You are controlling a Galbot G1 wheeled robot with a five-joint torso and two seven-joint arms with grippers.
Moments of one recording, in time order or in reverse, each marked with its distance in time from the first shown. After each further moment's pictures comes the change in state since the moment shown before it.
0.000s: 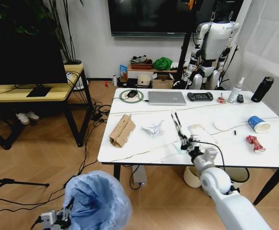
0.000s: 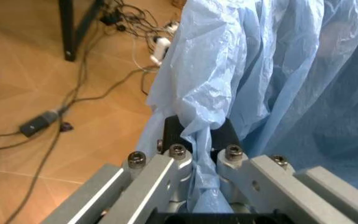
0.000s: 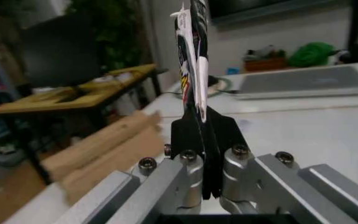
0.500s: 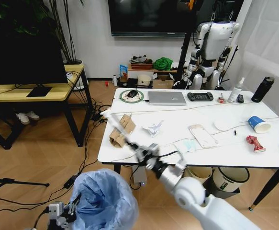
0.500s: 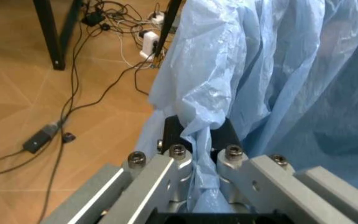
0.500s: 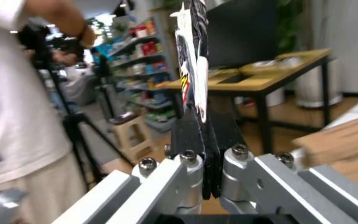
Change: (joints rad) left arm 0.023 0.216 -0.003 -0.061 -0.065 0.063 -0.050; right arm 0.203 -0.039 -0.536 0.043 0.053 0.123 -0.125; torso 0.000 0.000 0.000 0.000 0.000
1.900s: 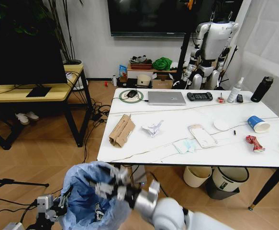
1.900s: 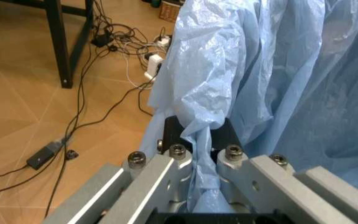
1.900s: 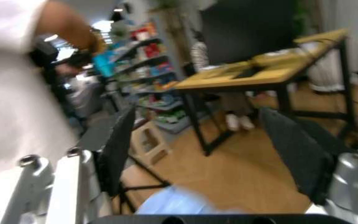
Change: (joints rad) left arm 0.023 -0.054 -0.070 -0.083 -0.036 0.008 0.013; right arm 0.120 0.180 -0.159 0.004 0.059 -0.127 0.260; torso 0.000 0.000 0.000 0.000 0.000
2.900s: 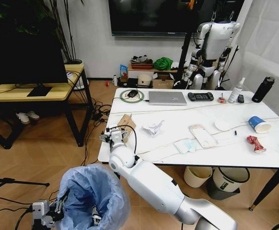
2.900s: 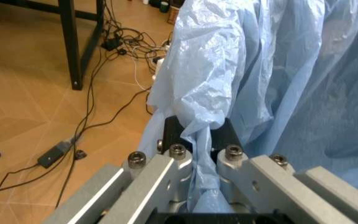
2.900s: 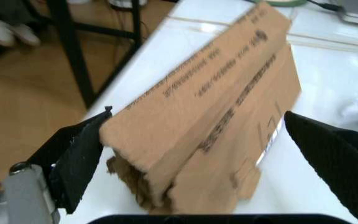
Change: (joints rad) left arm 0.019 -0.053 -0.032 -0.008 0.017 -0.017 0.023; right arm 0.275 0.410 0.056 -0.675 -0.230 -0.396 0.575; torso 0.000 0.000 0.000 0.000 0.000
